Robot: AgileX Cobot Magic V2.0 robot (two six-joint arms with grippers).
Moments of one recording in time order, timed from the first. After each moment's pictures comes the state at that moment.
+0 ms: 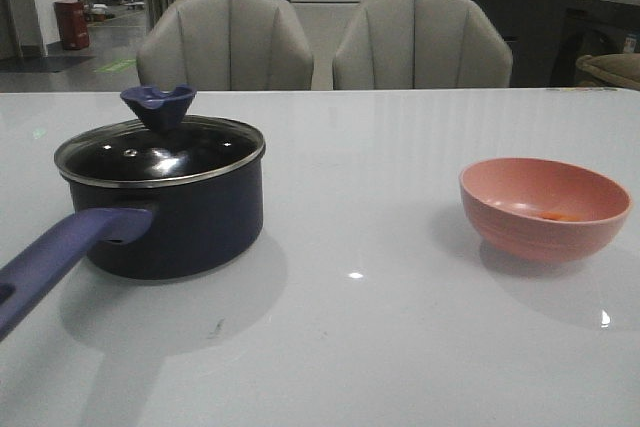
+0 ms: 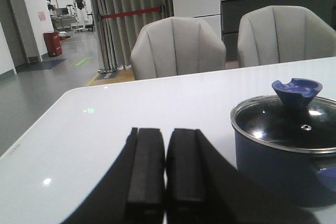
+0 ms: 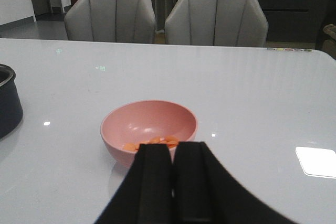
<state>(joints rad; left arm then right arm) -0.01 0.00 0.00 0.15 0.03 -0.07 0.19 -0.01 0.03 -0.06 0.09 0.13</state>
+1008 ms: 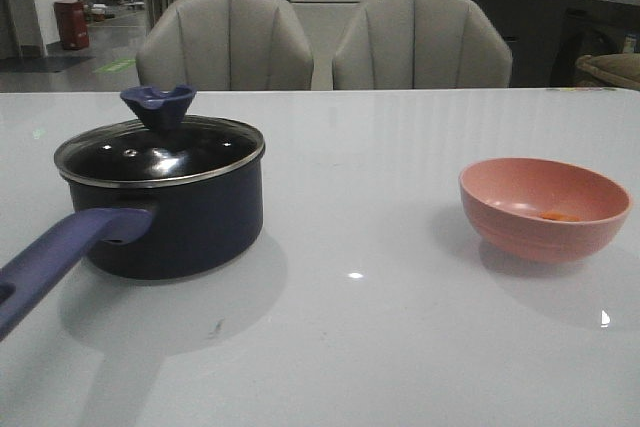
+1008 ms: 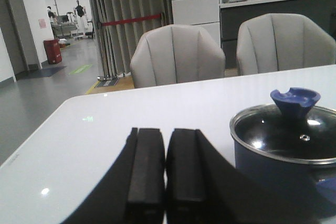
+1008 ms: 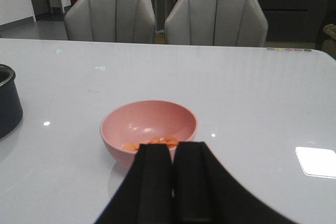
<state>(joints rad) -0.01 0.00 0.00 0.15 0.00 -0.07 0.19 -0.01 0.03 -0.06 0.09 0.13</state>
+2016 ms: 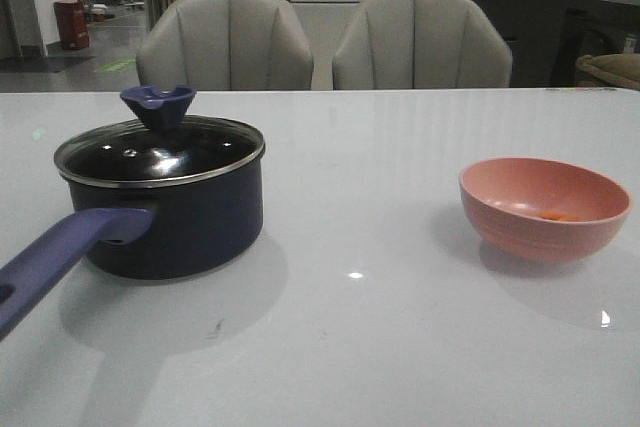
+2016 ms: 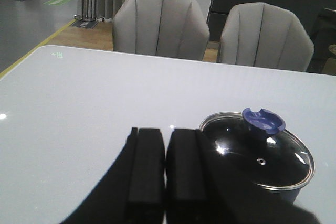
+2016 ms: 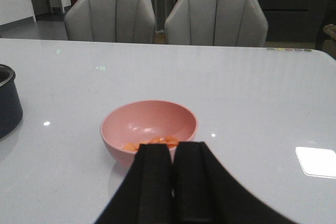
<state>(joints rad) -0.01 0.21 -0.30 -0.10 0.28 -0.07 0.19 -0.01 0.03 -0.06 0.09 0.13</state>
